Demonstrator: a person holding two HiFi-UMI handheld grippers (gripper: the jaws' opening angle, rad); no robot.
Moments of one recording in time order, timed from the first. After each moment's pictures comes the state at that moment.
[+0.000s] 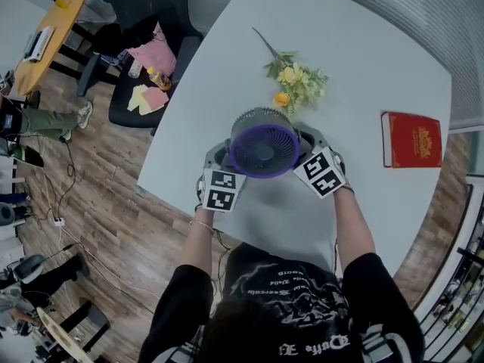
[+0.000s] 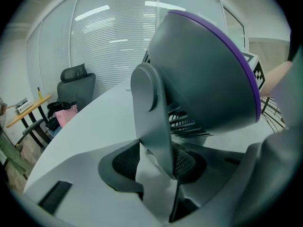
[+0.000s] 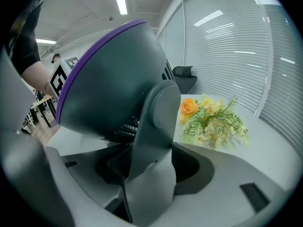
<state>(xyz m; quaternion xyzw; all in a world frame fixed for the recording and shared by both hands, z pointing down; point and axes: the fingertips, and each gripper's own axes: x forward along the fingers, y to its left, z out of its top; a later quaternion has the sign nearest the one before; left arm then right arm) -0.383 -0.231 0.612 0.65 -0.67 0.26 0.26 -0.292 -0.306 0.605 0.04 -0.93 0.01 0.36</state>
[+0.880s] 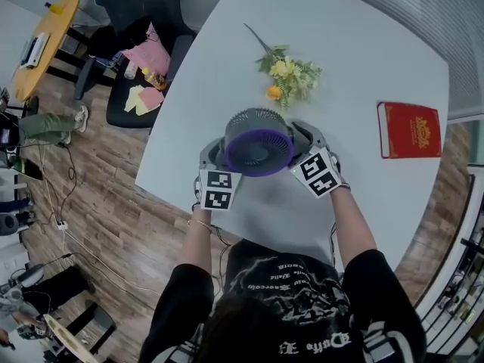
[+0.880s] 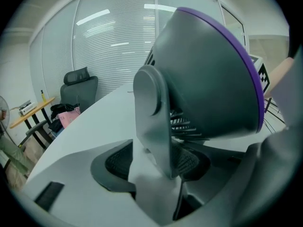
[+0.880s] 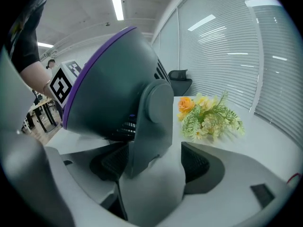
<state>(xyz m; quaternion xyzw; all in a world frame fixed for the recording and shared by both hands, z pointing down) -0.381 -0.226 0.614 0.64 -0.68 0.26 0.25 -0.283 -0.299 0.607 0.07 -0.94 0.02 0.33</state>
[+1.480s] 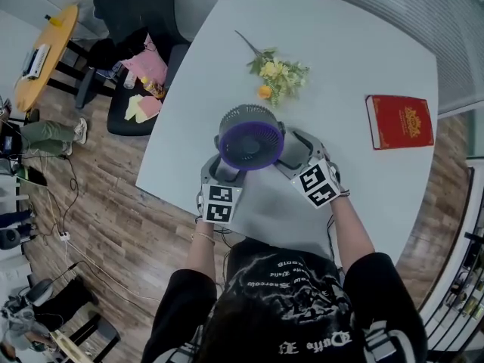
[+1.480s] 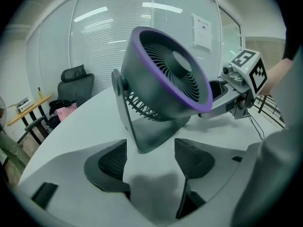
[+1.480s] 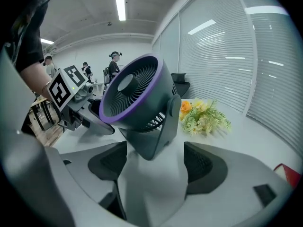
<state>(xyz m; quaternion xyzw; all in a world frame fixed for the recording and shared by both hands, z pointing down) -0.338 -0.183 0.613 0.65 -0.66 0.26 0.26 -0.243 -0.270 0.584 0.08 -0.94 0.00 0.32</state>
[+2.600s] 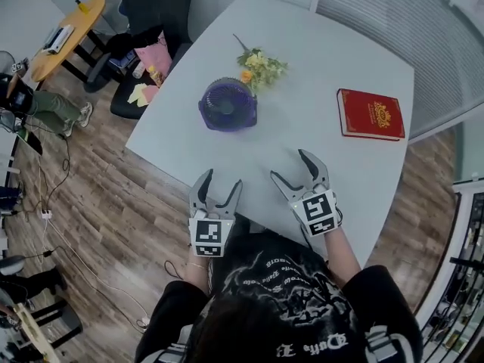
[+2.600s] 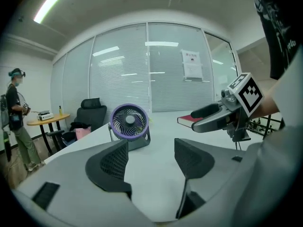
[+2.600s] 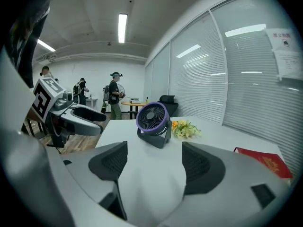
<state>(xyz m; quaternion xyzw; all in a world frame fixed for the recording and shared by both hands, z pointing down) -0.178 -0.066 0.485 0.63 -0.75 0.14 0.13 -0.084 -0.171 0.487 0.15 -0.97 0.01 0.21</state>
